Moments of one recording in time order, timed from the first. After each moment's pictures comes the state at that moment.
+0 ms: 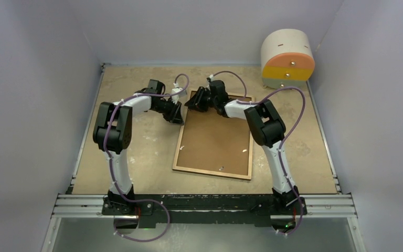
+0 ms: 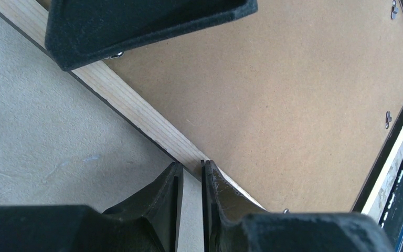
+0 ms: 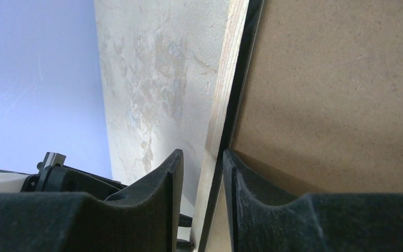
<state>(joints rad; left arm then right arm) -0.21 2.04 1.35 -0.46 0.79 0.38 0.52 2.33 1.54 0.28 -0.42 0.97</state>
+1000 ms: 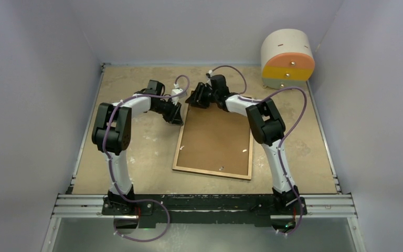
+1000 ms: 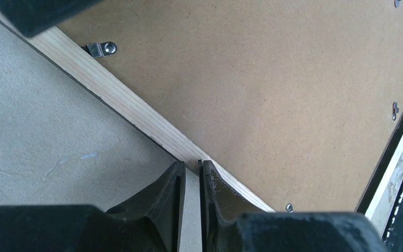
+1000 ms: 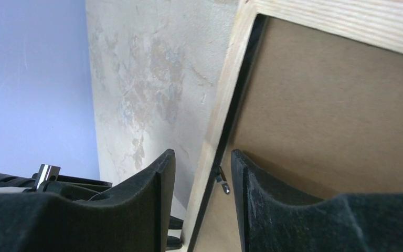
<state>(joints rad) -0.21 2.01 1.33 -0.46 0.79 0.43 0.48 2.36 1.67 0.12 -0.49 0.85</state>
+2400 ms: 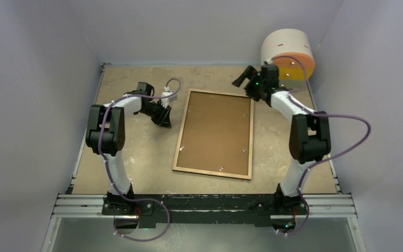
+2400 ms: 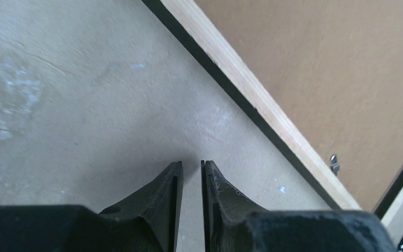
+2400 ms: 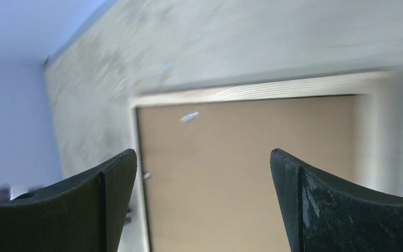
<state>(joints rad) -0.11 1.99 1.31 -0.58 0.73 0.56 0.21 1.91 1.39 -0.08 -0.28 0.75</state>
